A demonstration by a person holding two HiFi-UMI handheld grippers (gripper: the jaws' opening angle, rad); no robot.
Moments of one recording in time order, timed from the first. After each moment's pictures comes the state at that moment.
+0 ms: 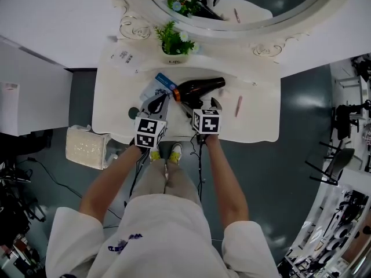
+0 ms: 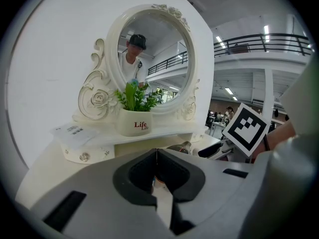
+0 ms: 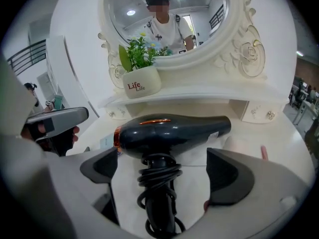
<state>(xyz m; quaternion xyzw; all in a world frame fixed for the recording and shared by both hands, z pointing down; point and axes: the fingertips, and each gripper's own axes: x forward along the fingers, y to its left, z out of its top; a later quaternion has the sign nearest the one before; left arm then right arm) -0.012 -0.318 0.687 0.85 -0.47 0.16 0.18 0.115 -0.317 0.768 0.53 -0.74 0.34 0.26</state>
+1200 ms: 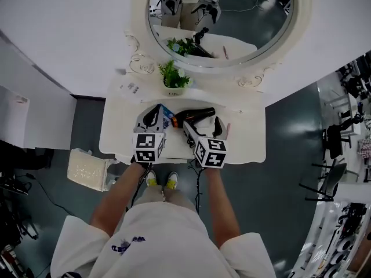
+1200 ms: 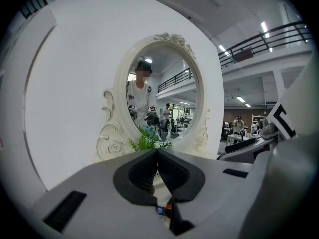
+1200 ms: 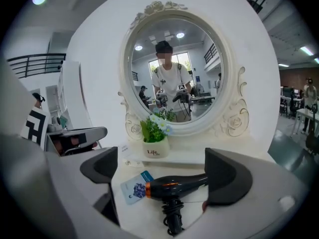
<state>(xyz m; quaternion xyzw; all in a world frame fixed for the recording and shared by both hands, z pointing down) -0.039 -0.343 0.535 0.82 -0.55 0.08 0.12 0.117 -0.316 0.562 0.58 -0.77 0.22 0.12</state>
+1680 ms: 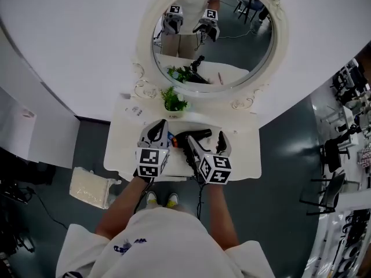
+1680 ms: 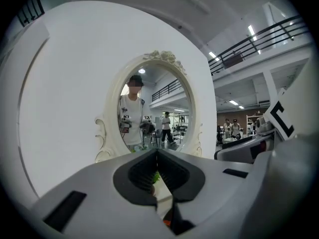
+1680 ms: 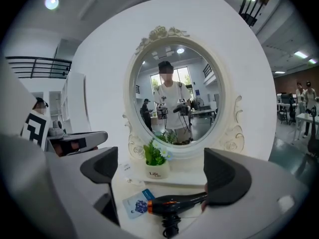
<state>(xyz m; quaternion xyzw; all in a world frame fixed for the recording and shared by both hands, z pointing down) -0.028 -0.330 0.453 0.84 -0.53 0.06 0.07 0.127 -0.306 0.476 0.60 -0.78 0.16 0.06</state>
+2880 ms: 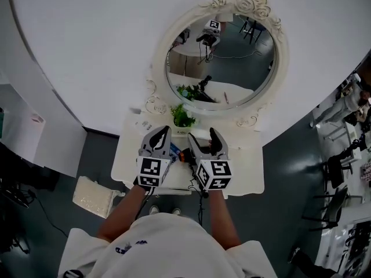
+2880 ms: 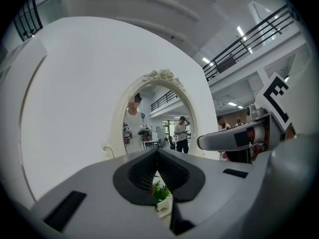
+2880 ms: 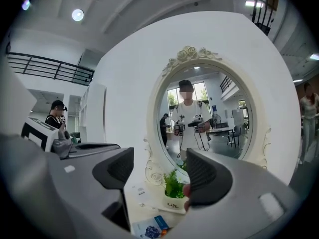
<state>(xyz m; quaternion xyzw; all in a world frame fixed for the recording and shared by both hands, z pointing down) -0.055 -0.322 0.379 0.84 -0.54 0.02 0.00 0.055 -0.319 0.371 0.53 -0.84 0.07 0.01</state>
